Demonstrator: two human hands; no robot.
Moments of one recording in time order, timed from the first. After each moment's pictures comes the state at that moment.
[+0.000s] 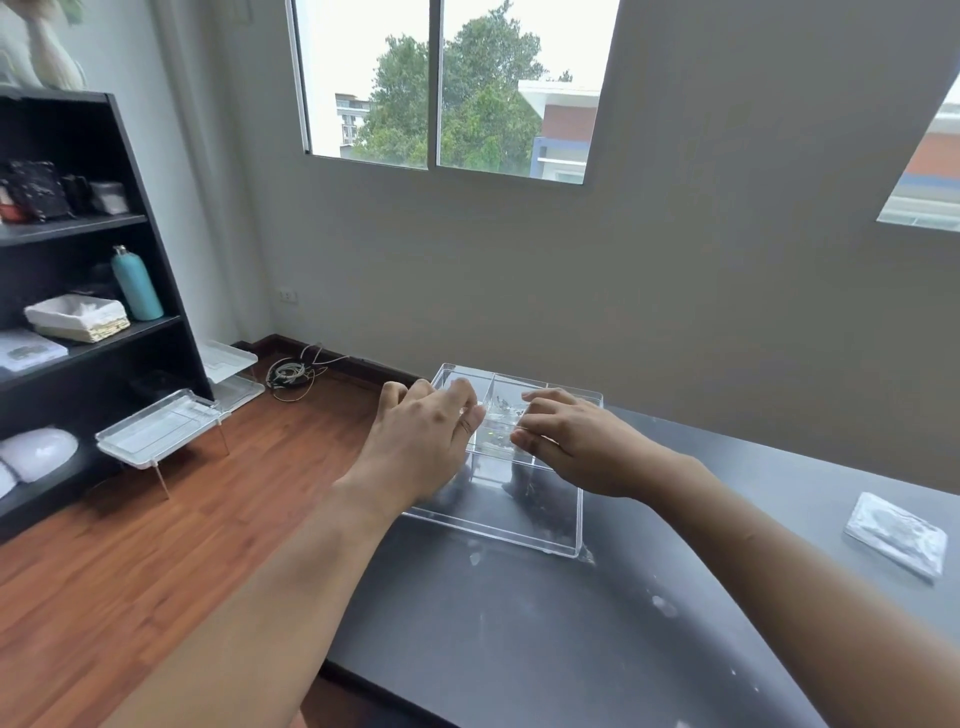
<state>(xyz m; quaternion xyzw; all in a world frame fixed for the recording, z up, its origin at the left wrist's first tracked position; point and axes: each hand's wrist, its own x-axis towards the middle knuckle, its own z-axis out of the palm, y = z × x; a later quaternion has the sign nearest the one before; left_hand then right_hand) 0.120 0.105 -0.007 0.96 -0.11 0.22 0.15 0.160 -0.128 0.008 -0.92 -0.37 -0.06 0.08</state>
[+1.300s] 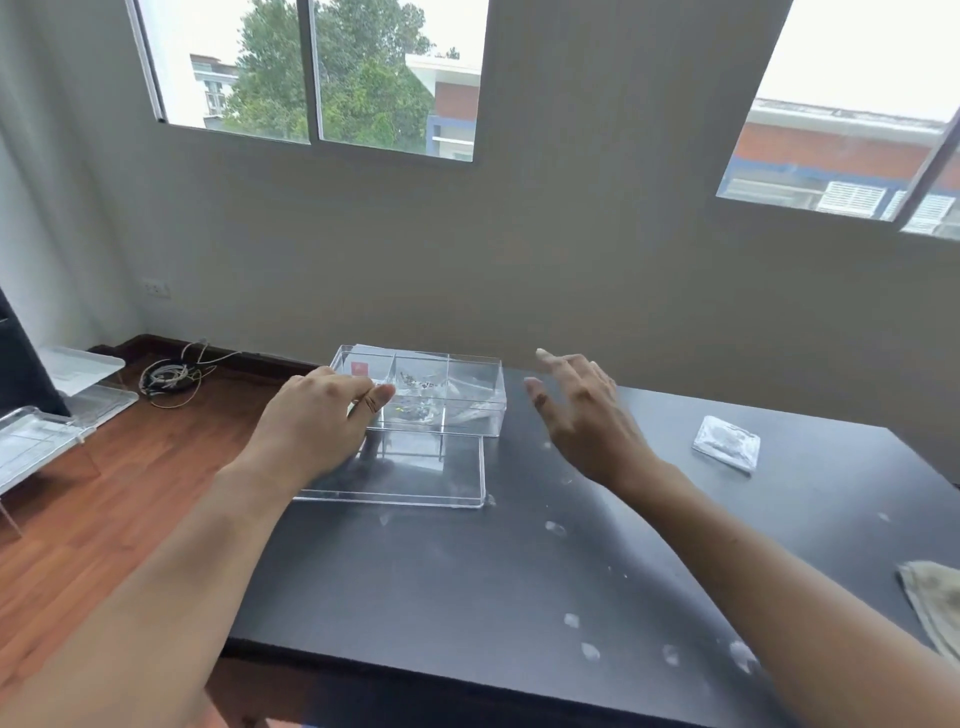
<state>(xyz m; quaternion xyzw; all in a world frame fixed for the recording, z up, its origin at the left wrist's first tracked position) 0.119 0.111 -0.010 0.95 -0.15 0.19 0.18 0.087 -0.203 0.007 -0.95 -0.08 -0.21 0.20</state>
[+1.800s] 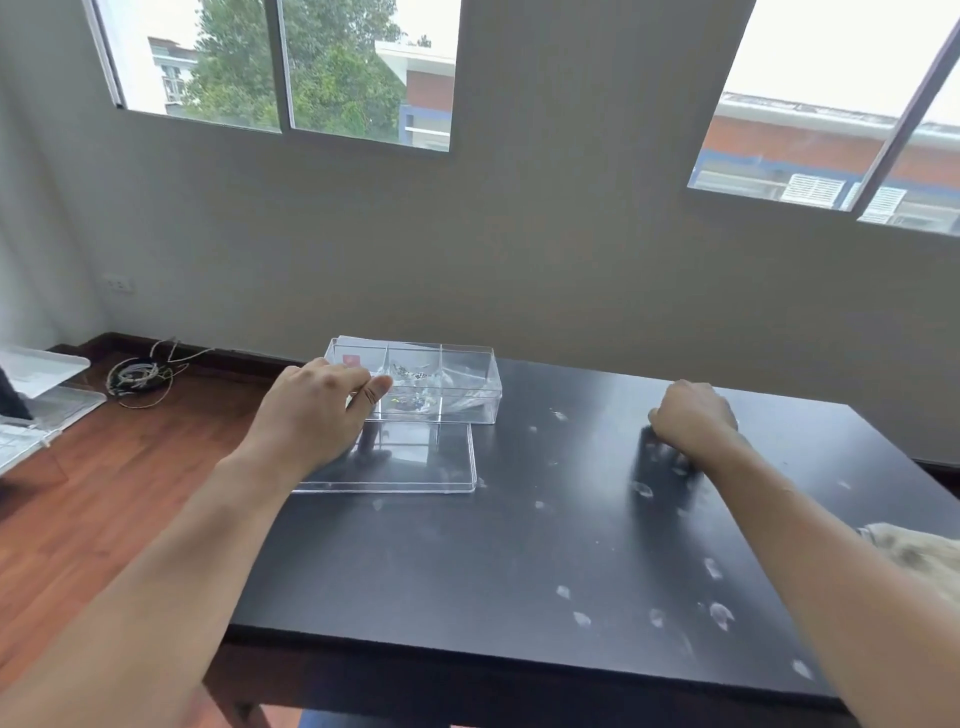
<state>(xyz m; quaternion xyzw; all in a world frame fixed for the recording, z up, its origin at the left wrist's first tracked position) 0.127 0.108 -0.018 0.95 -0.18 0.22 0.14 0.080 -0.309 0.018 -0.95 0.30 -0.03 0.05</state>
